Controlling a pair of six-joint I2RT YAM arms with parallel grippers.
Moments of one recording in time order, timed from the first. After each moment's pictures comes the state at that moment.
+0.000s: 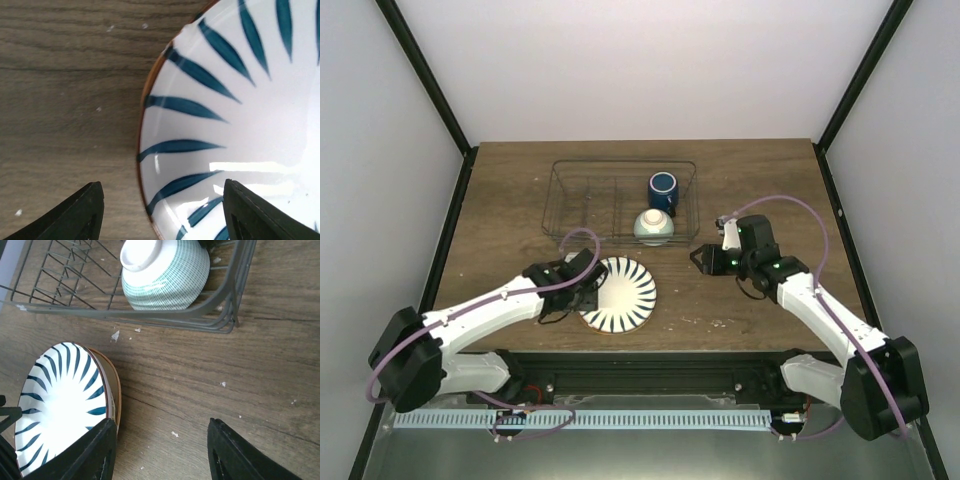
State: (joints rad) left arm -0.83 1.23 0.77 -0.83 -0.26 -0.80; right arm 0.37 1.11 0.68 -0.32 -0.37 0.38
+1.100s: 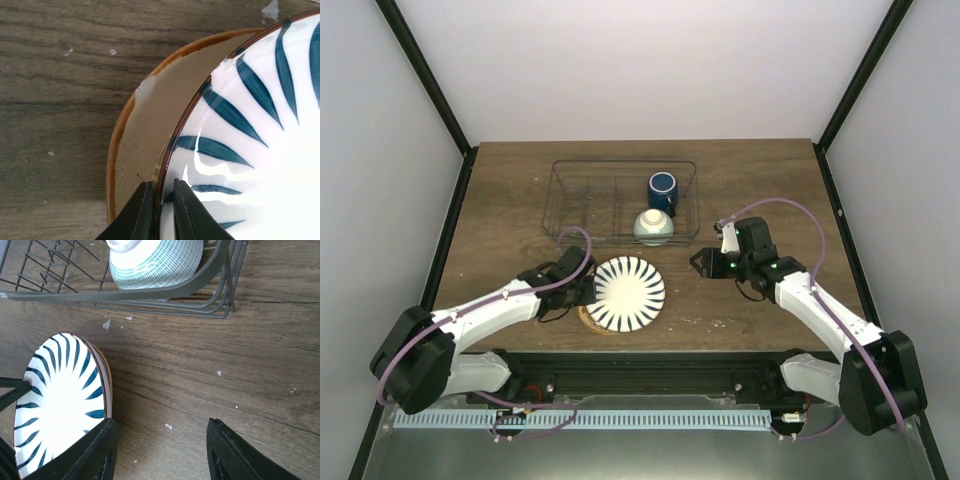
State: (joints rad) left arm -0.70 1.26 0.62 -0.49 -0.11 -0.74; right arm 0.37 1.13 0.66 -0.32 -0.37 0.37
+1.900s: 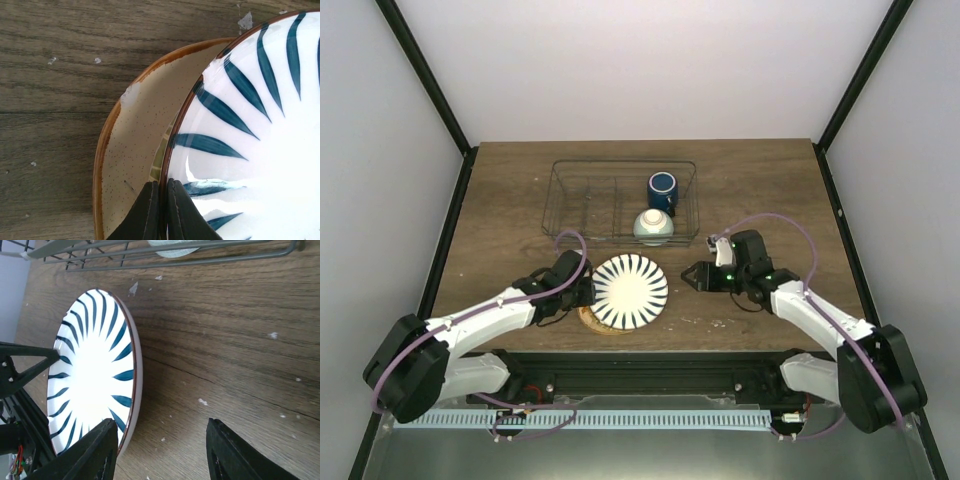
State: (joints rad) left arm -0.70 1.20 0.54 -0.37 -0.08 -0.73; right arm 0.38 1.14 0.53 -0.20 -0.53 0.44
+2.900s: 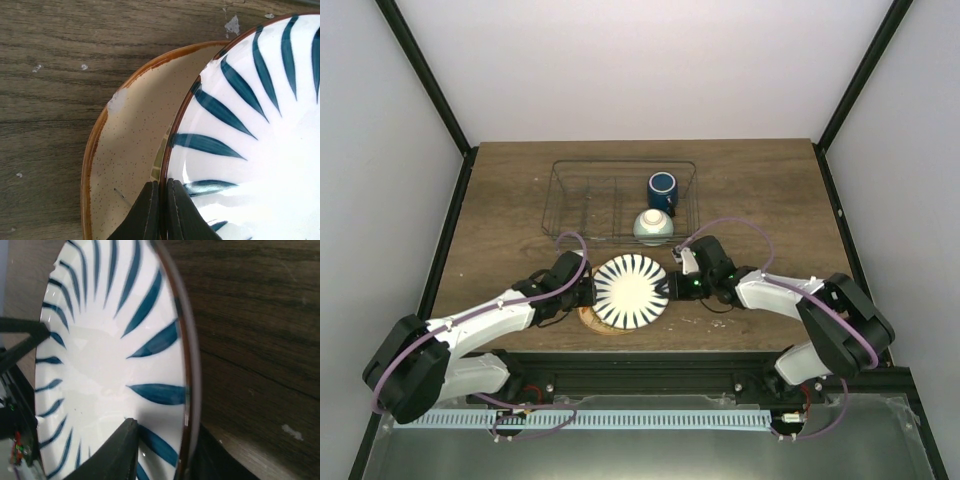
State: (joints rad) left arm -0.70 1.19 0.52 -0.30 -0.06 -0.71; right arm 0.63 1.45 0.58 0.03 -0.49 0.58
